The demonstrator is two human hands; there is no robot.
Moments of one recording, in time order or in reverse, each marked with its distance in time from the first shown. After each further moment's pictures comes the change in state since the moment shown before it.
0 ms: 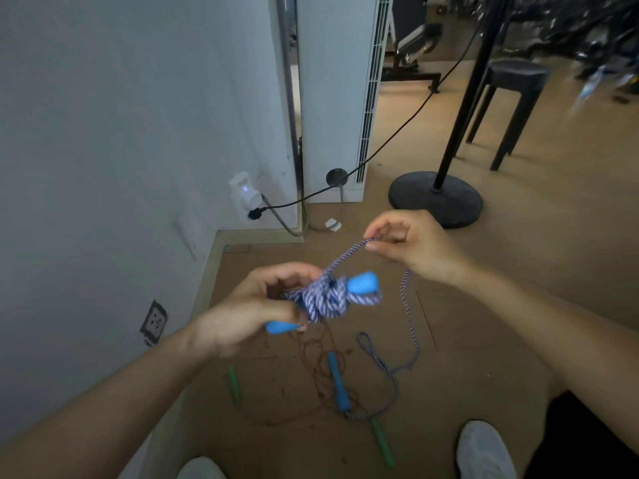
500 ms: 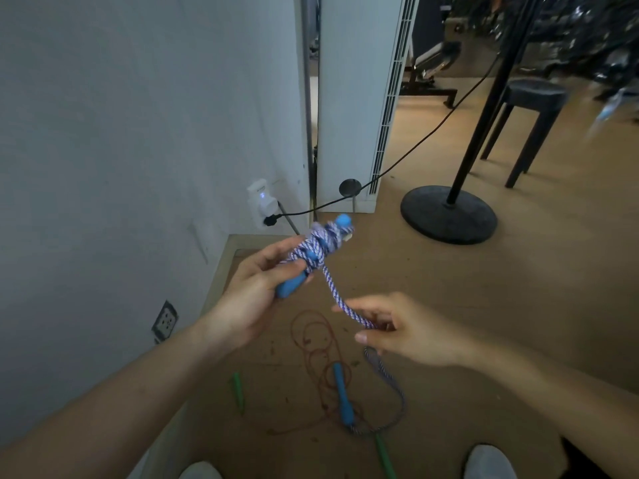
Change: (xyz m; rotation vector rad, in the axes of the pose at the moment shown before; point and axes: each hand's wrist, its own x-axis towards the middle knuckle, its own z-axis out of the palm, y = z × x) left_hand 0.017 -0.002 -0.009 -0.326 0.479 0.042; right_hand -0.047 -0.010 0.051 -0.071 -0.441 0.085
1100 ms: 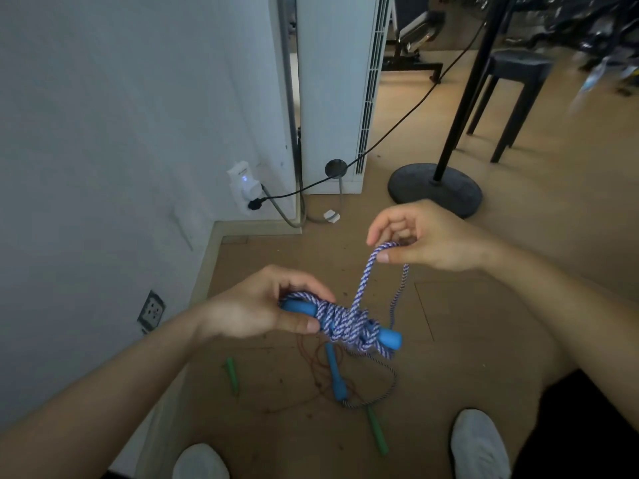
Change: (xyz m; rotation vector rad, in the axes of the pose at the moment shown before) left_hand -0.012 -0.004 0.001 0.729 -0.656 -0.046; right_hand 0.002 -0.006 -0.082 0.010 0.140 -0.034
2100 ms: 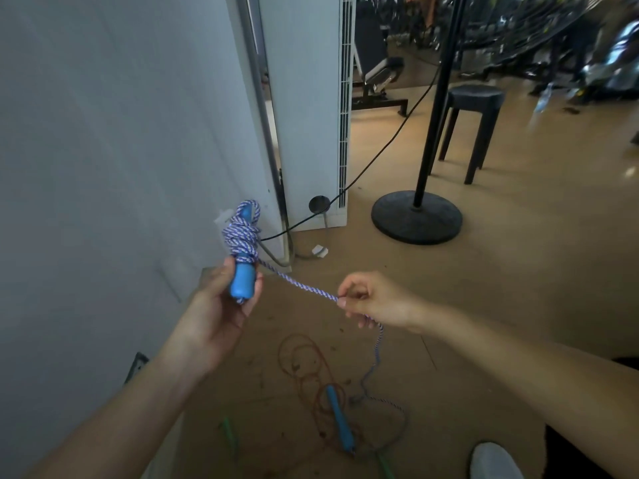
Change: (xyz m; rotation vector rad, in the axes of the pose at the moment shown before) left_hand 0.022 0.007 -0.036 -1.163 0.796 0.013; right_hand 0.032 0.050 0.058 0.170 0.135 0.262
